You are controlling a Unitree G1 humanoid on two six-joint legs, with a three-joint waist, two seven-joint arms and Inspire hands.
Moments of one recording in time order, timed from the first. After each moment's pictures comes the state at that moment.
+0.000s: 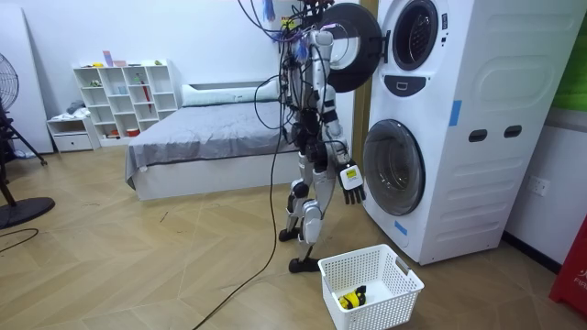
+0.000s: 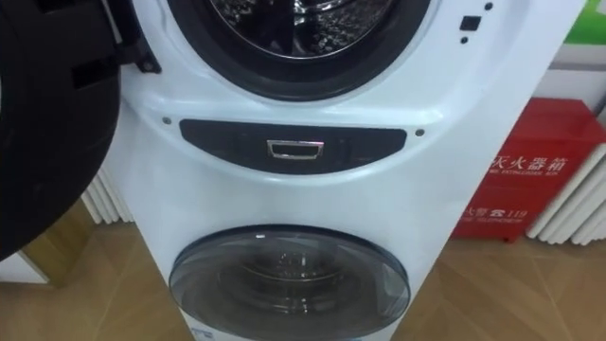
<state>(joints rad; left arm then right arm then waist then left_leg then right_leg) 0.15 0.18 0.06 1.12 -0.09 -0.09 0.07 0.05 -0.23 0.03 1.24 0.11 -0.07 0.07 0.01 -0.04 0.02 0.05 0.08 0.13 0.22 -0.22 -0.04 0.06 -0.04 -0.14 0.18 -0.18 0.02</state>
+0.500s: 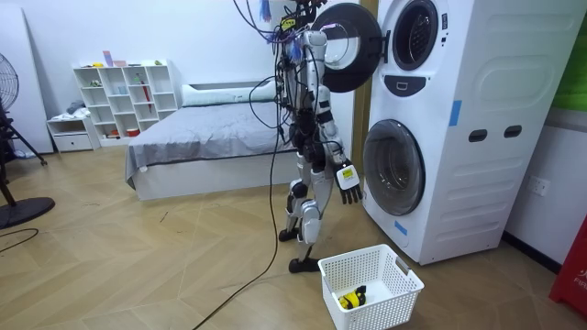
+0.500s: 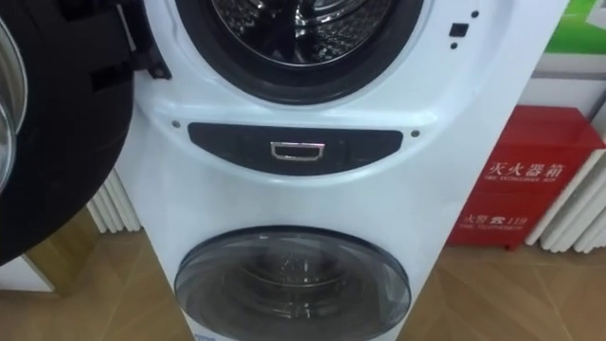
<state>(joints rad) 0.15 0.18 0.05 1.16 -0.15 -0.09 0.06 0.07 -0.22 0.05 1.24 0.11 -0.06 0.04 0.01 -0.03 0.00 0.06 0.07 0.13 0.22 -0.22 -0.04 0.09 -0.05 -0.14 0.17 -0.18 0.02</state>
